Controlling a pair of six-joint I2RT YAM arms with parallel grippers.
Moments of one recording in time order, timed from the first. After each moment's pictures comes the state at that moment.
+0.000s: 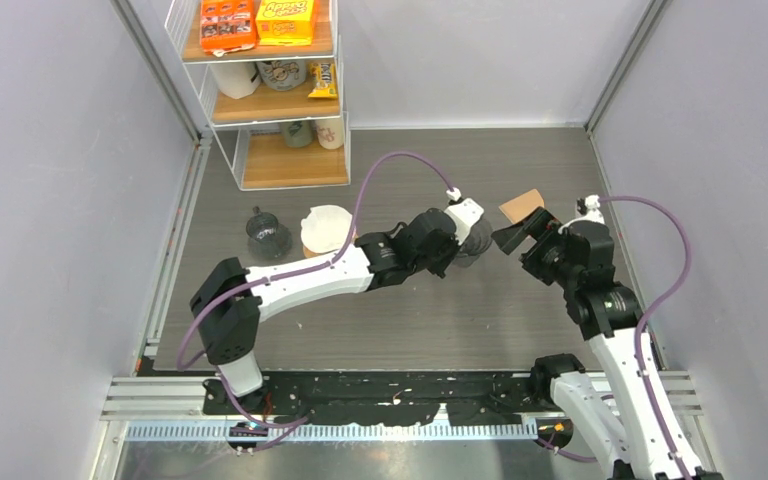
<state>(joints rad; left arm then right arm) -1.08 1.74 1.37 -0.24 -0.20 -0.13 0.13 0.69 0.76 -0.59 -0.15 0.78</state>
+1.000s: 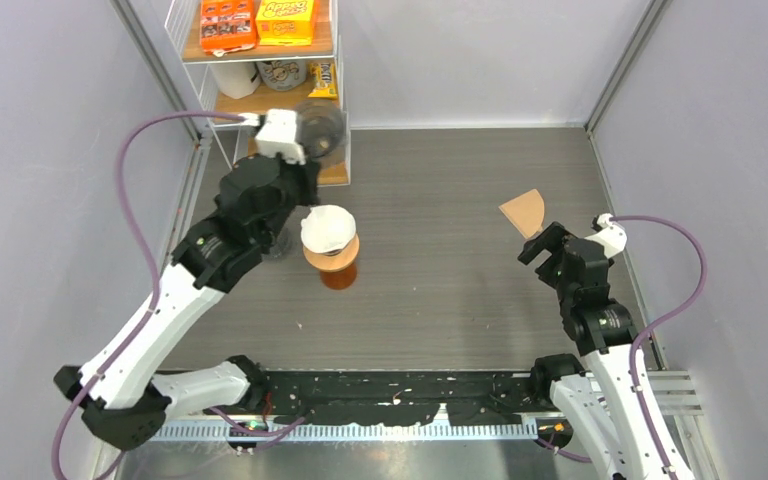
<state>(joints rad) -0.75 1.13 1.42 -0.44 -0.43 -0.15 0.13 0.57 0.64 -0.59 0.30 0.63</state>
